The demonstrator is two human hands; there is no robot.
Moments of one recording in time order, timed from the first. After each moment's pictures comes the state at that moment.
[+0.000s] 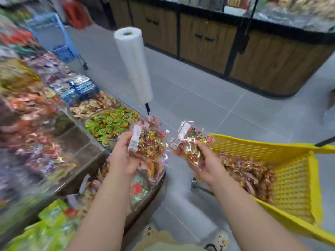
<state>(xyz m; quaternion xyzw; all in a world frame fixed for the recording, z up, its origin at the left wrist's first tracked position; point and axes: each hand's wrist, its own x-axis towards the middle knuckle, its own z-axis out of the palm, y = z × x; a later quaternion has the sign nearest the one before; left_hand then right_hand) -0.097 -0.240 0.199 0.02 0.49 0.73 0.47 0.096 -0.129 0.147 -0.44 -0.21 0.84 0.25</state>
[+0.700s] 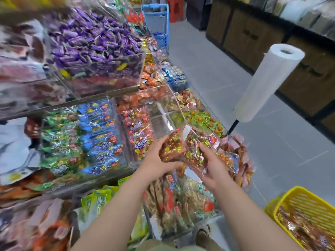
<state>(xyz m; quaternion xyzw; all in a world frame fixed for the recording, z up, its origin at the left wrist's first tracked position) -0.267 -0.430 0.182 0.20 0.81 0.46 0.30 -0.171 -0.268 0.165 -0.32 -0.35 0.88 0.07</state>
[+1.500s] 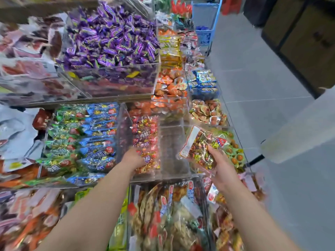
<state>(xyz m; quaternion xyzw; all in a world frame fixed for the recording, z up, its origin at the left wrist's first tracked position) -0.381 -0.408 0.128 -0.15 0.91 0.26 0.28 -0.268 -0.161 0.165 -0.32 -0.47 0.82 -0.03</state>
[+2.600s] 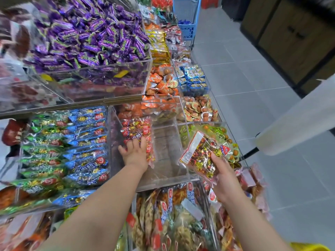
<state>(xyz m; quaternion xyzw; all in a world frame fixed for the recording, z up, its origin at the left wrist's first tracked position) -0.410 -0.383 0.082 0.09 0.98 -0.09 0.15 -0.254 -0.181 0.163 -0.36 -0.48 0.80 0.02</state>
